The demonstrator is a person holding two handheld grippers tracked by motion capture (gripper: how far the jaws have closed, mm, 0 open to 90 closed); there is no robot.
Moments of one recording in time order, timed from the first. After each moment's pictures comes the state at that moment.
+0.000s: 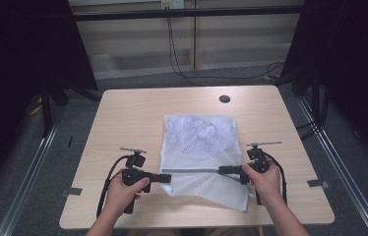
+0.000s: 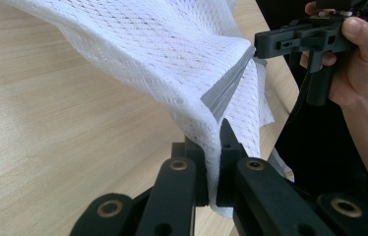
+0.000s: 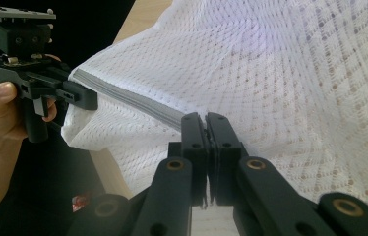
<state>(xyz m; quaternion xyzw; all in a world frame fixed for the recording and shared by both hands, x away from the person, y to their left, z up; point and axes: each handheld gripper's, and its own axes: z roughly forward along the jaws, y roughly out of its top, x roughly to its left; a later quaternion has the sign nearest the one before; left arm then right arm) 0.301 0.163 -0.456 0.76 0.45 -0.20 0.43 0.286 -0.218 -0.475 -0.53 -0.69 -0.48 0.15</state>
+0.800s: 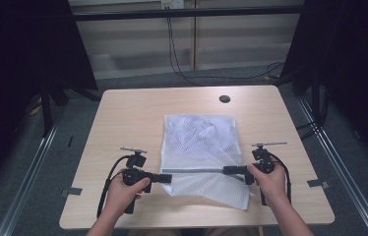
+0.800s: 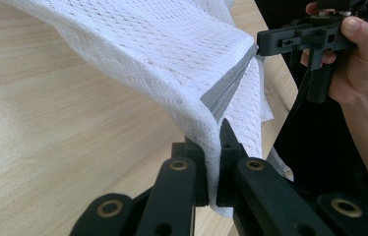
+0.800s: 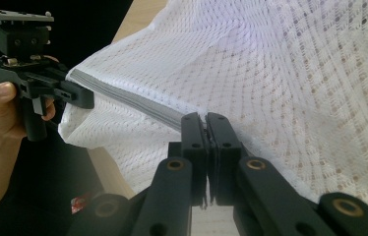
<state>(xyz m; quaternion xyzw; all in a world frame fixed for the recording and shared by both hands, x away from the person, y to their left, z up) 0.300 0.161 -0.456 0.76 0.45 -0.20 0.43 0.283 -0.231 -0.475 -0.53 -0.68 -0.48 0.14</state>
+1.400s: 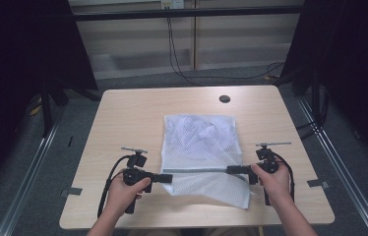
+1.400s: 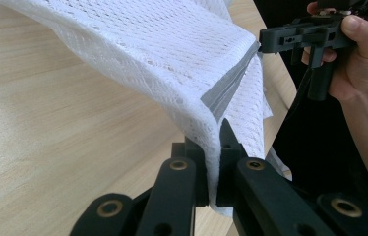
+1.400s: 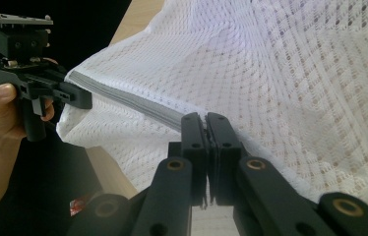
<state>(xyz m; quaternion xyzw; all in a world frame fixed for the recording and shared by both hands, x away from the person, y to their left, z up) 0.301 0.160 -0.457 0.76 0.45 -0.20 0.43 0.281 -0.241 -0.473 -0.53 -0.68 -0.48 0.14</state>
